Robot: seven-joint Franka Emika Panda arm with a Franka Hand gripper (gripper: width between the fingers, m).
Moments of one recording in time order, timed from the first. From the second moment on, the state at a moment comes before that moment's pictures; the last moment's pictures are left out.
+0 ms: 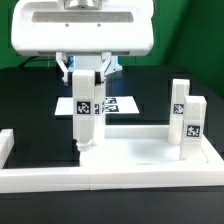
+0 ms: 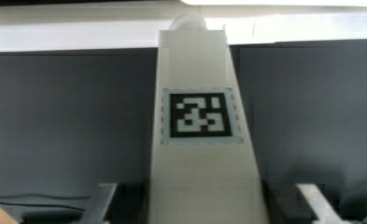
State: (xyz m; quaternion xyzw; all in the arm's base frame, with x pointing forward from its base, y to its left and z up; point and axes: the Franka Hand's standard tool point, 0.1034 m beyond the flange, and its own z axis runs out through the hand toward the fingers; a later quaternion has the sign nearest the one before) arm 0.646 -0.074 0.159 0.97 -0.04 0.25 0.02
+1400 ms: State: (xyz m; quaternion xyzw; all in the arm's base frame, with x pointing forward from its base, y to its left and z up) arm 0.627 -0.060 0.139 0.98 -0.04 0.22 0.01
